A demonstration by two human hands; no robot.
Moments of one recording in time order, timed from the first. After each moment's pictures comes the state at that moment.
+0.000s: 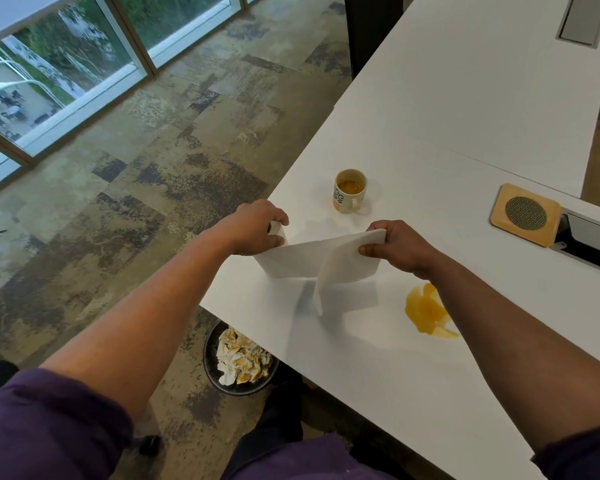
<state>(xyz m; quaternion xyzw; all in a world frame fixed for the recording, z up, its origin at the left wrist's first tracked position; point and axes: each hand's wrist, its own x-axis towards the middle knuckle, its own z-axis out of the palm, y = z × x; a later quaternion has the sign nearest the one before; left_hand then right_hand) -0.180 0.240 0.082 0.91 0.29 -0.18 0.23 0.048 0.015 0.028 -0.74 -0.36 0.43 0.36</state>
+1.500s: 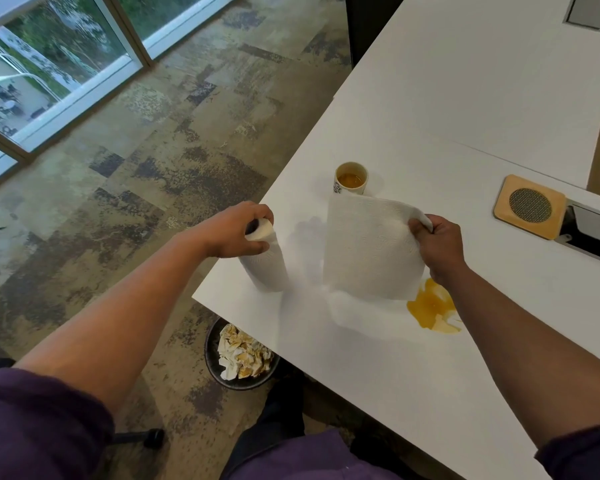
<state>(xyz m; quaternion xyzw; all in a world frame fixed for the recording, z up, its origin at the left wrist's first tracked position) -0.209 0.266 0.060 0.92 0.24 -0.14 0.28 0.071 -0.015 -0.006 -0.79 -0.12 0.26 0.55</state>
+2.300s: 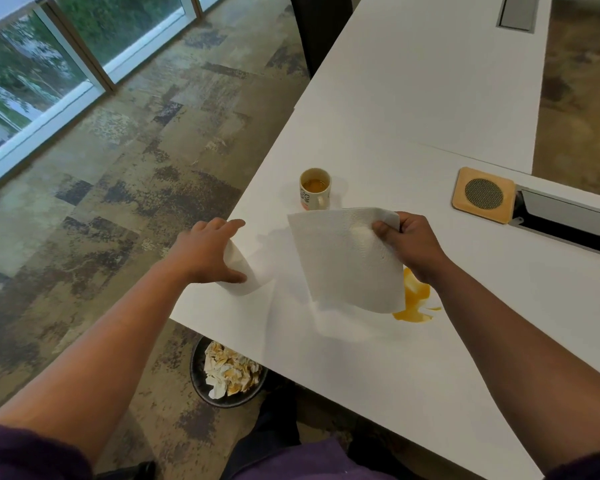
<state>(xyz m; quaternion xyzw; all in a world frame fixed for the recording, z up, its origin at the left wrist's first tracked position) -0.207 0.234 0.063 0.93 0.30 -0.19 0.11 0.061 -0.044 0.041 -0.74 -0.19 0.33 0.55</state>
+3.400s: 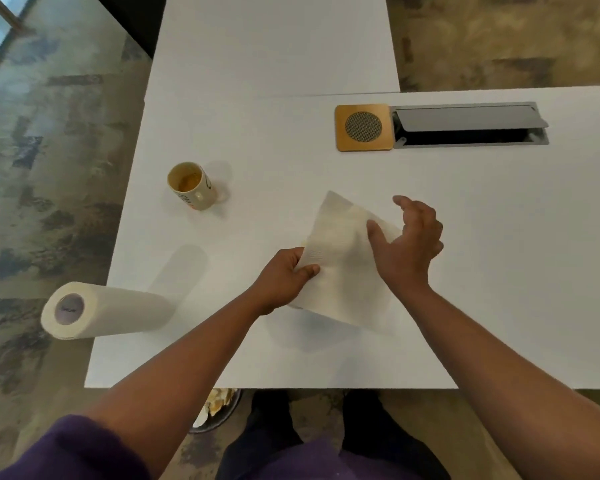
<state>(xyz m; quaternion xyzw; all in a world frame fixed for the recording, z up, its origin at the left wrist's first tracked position) -0.047 -0.007 -0.002 0.78 0.19 -0.19 0.57 0.040 -0.206 0.010 -0.93 0.02 -0.02 0.37</state>
